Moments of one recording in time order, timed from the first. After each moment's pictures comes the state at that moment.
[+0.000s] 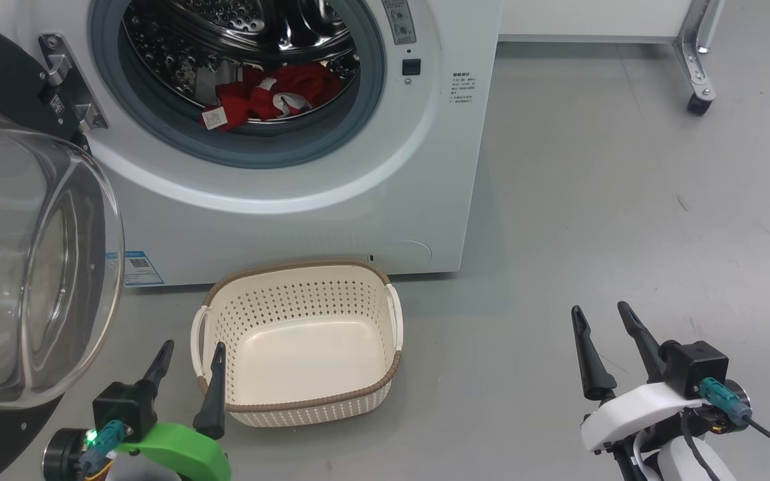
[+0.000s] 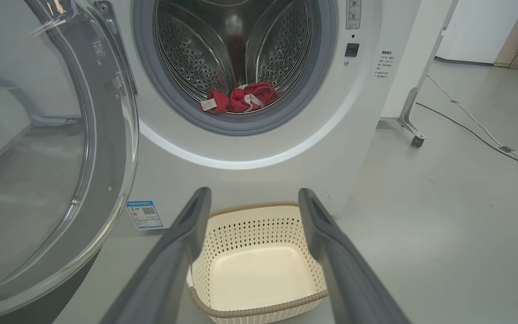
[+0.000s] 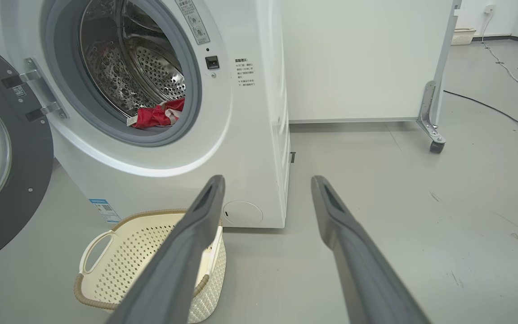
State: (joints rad) left arm -0.04 0.12 -0.24 0.24 -0.37 0.05 -0.15; right arm -0.07 -0.05 0.14 0.36 0.29 0.08 -0.26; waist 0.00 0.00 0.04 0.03
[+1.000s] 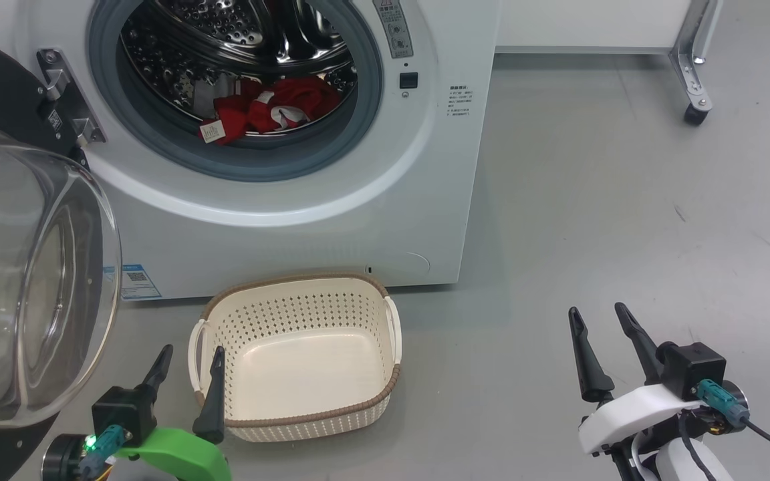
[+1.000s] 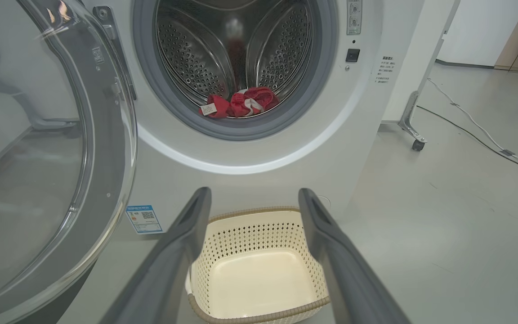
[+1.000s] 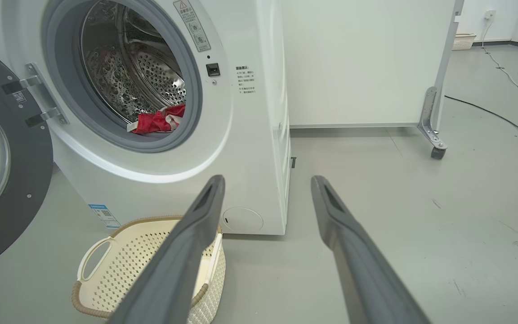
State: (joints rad) left arm -0.02 0.12 -0.24 0.21 -0.37 0.06 -0.13; right arm -0.07 -0.04 0.15 0.35 0.29 0.08 -0.26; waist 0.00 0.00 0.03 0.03
